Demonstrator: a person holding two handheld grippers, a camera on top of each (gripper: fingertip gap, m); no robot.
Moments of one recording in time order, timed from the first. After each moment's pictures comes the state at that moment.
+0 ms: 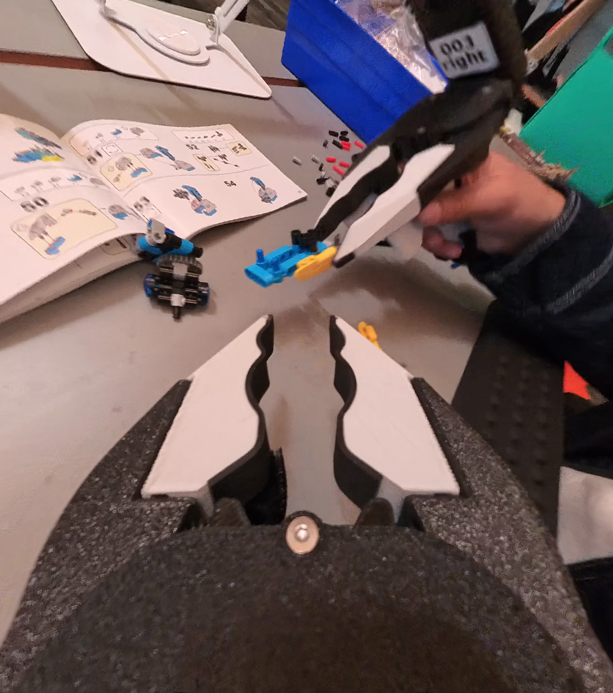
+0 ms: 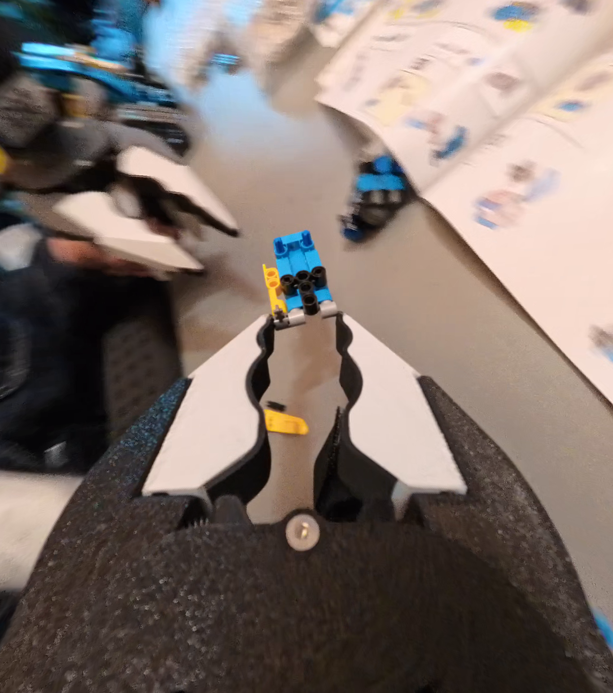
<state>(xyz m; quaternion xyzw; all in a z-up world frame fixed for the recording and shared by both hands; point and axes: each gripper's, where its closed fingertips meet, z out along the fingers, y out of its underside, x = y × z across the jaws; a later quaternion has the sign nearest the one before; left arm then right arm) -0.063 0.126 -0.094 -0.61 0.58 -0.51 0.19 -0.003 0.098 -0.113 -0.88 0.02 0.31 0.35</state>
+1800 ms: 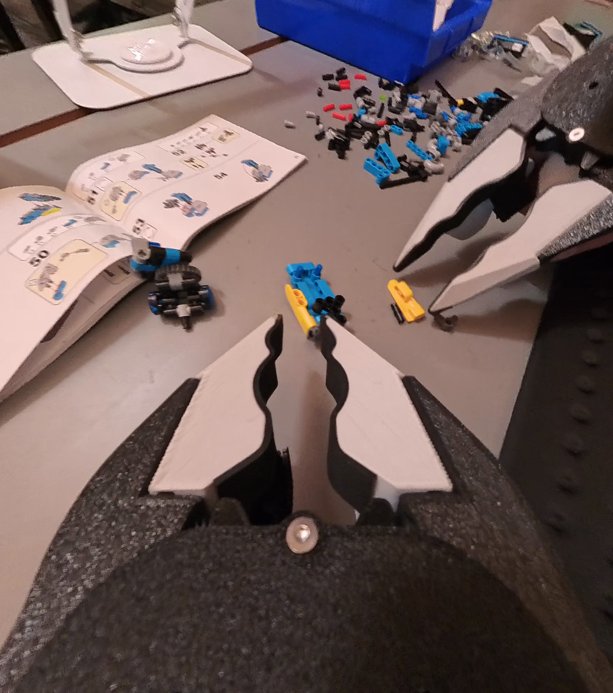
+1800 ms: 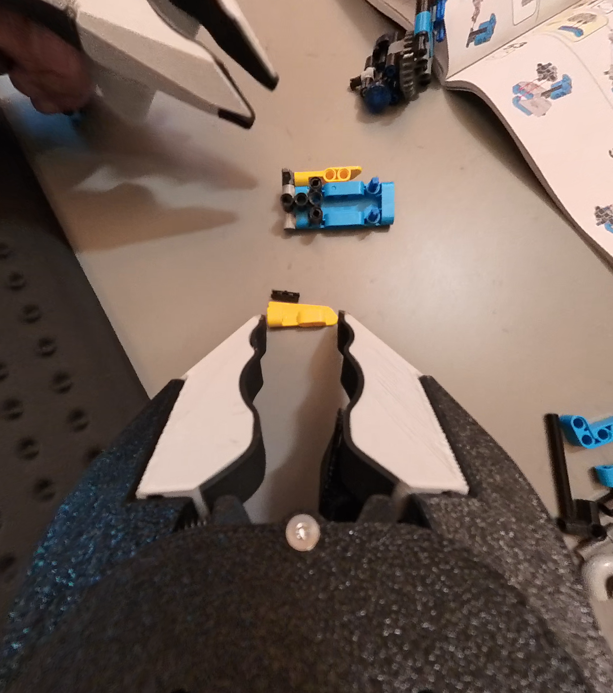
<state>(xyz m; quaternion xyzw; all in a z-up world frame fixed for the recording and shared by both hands) -0.062 0.116 -0.118 -0.53 0.68 -0.43 0.28 -0.037 0.030 -0.155 -0.93 -0.05 0.05 0.37</state>
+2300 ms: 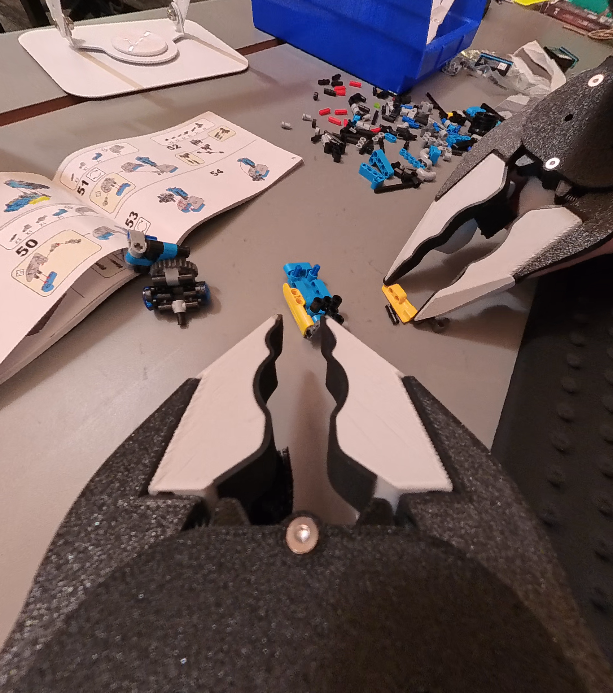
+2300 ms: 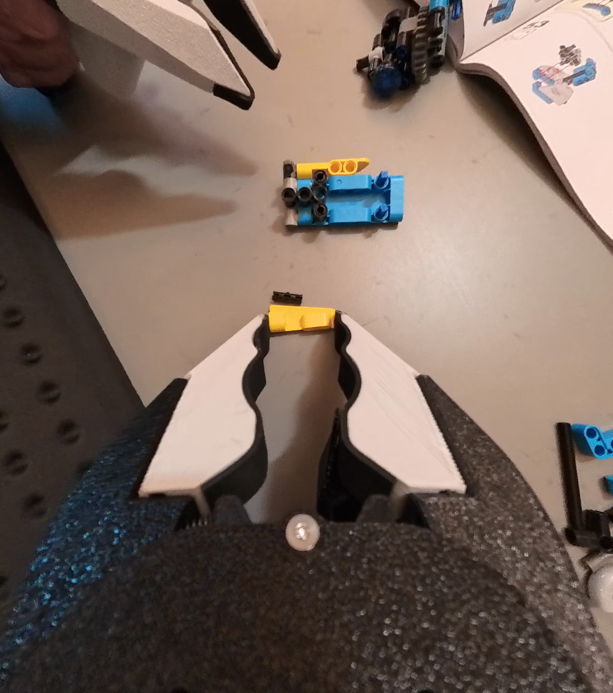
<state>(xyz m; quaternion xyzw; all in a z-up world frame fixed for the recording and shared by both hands) -0.063 0.117 -0.117 -0.54 0.67 -0.44 0.26 -0.040 0.034 -0.163 -0.93 -0.05 0.05 0.35</state>
